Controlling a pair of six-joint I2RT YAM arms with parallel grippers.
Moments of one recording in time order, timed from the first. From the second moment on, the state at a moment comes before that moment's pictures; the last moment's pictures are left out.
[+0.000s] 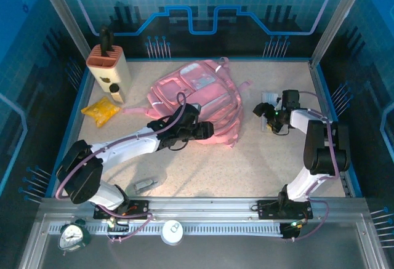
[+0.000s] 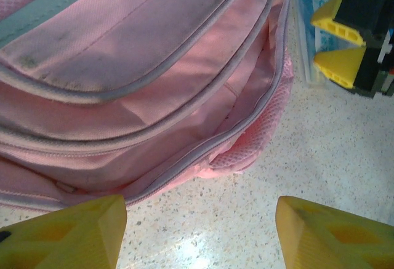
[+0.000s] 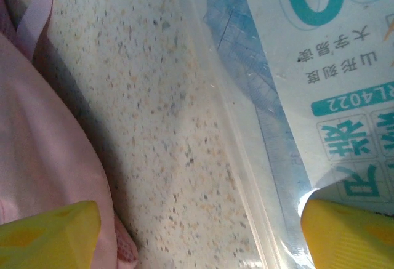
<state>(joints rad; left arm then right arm) -0.76 1.49 0.98 -0.27 0.02 -0.77 -0.09 1.68 0.88 -0.27 -0.40 0.61</state>
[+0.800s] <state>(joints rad) -0.76 1.47 0.99 -0.26 0.01 -0.78 -0.01 1.18 0.65 -0.48 -0.34 0.66</state>
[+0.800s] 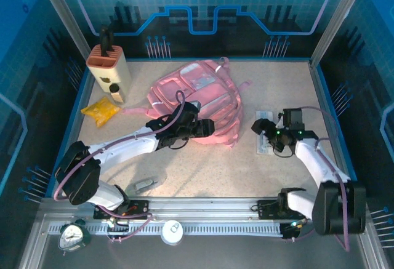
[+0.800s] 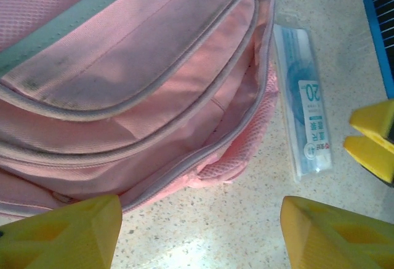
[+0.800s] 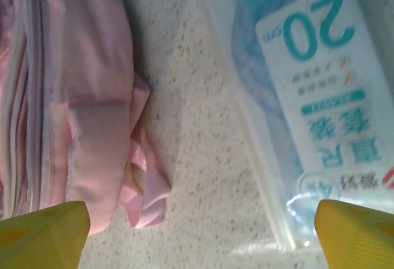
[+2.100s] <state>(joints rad) -0.91 1.61 1.03 -0.12 0.05 -0.95 0.08 1.17 0.59 -0.52 -0.32 0.66</state>
